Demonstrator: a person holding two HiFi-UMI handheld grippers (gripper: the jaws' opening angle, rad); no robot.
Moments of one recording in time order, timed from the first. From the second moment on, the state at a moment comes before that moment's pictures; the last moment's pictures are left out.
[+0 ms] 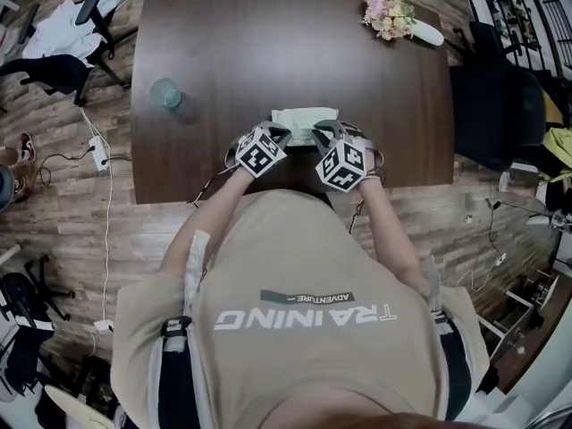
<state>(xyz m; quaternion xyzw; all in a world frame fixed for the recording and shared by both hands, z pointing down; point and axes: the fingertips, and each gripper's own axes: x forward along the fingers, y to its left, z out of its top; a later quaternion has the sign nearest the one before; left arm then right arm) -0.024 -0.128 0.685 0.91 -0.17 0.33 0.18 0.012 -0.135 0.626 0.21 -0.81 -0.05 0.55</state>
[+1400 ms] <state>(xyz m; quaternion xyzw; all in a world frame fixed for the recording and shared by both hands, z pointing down) -0.026 -0.131 0.684 0.91 -0.15 0.30 0.25 0.000 -0.235 0.642 0.18 -0.83 0.04 0.53</state>
